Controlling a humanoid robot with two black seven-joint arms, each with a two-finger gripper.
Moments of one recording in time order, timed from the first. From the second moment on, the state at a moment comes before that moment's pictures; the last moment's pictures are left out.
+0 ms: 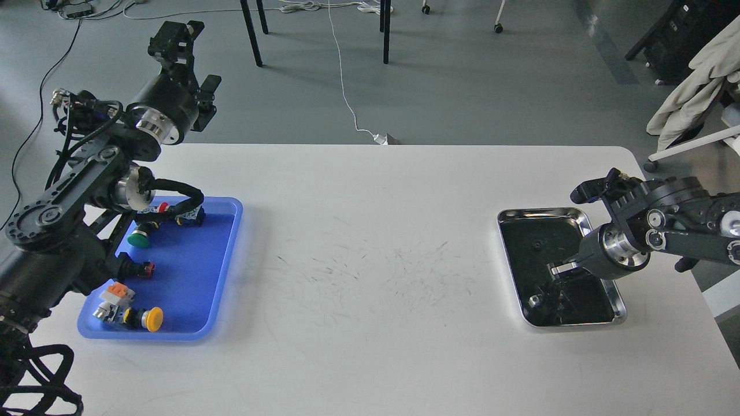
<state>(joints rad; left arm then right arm) -0.70 0.34 -1.05 -1.01 0.70 0.02 -0.09 1.40 -0.60 -0.70 1.17 -0.96 0.49 0.03</state>
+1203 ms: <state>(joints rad) -0.71 0.34 -1.05 -0.97 0.71 0.02 -0.09 1.25 -0.83 0.12 1.06 -0.46 0.49 0.04</state>
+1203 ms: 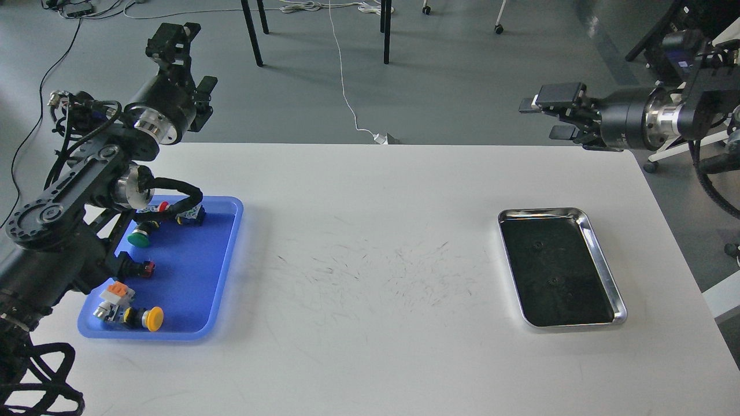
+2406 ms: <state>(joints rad) -0.75 0.27 -1.05 -0.73 0.46 0.01 -0.13 0.76 -0.62 0.51 0.77 0.50 0.49 0.14</state>
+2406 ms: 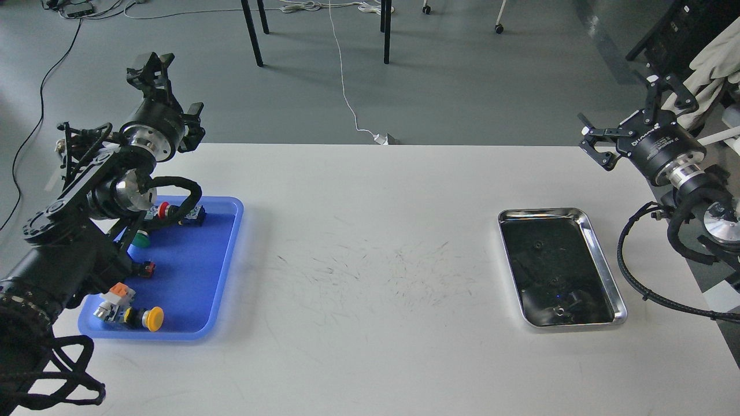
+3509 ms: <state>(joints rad) -0.74 0.27 -1.05 -0.73 0.34 -0.09 -0.13 0.68 -0.57 0.62 0.77 0.51 0.49 0.09</state>
